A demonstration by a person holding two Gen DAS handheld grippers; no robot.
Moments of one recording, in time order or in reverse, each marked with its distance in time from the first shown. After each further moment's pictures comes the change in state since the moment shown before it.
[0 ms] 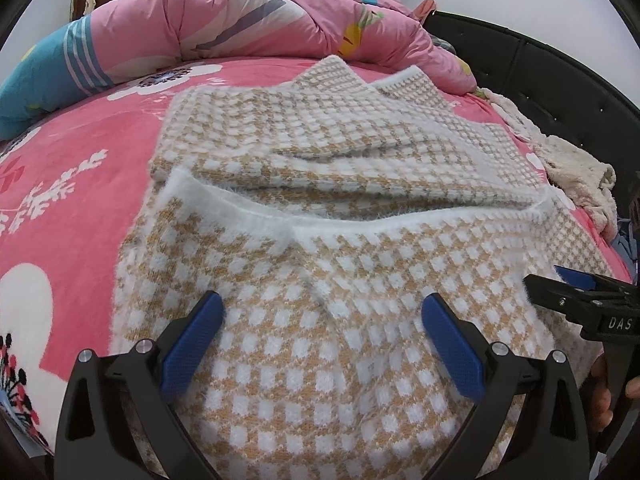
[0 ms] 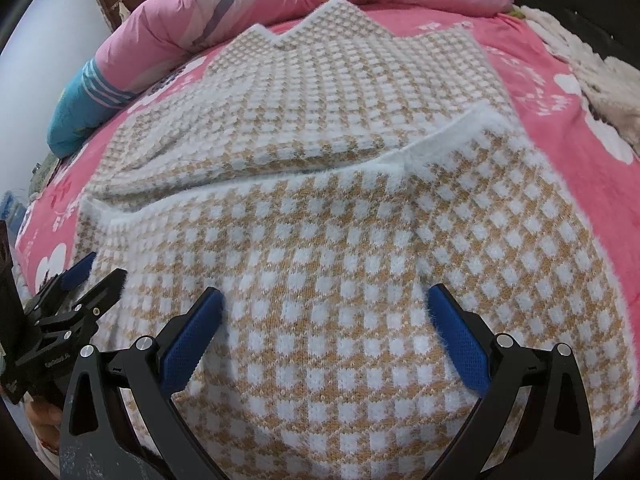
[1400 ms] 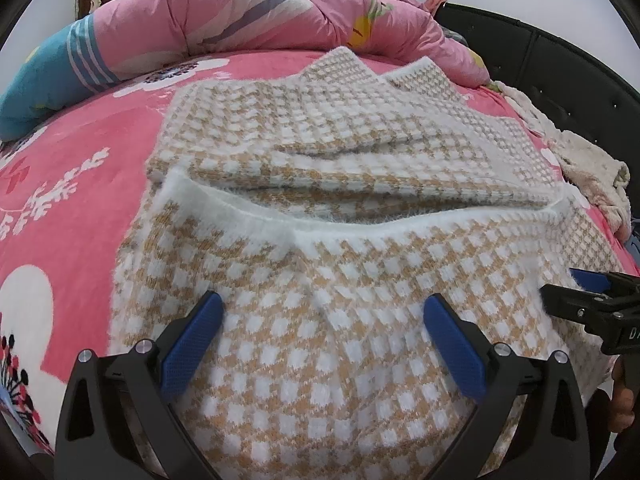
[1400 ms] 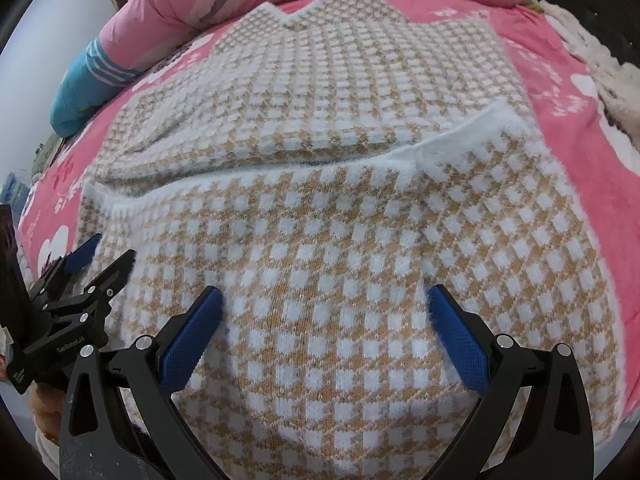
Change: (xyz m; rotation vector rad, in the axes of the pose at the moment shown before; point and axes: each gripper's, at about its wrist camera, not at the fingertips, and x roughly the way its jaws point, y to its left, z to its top) left arm 0.016 -0.001 0.008 -0.010 0.035 0.033; right arm 0.003 0.001 0.004 -0.047 0.082 0.031
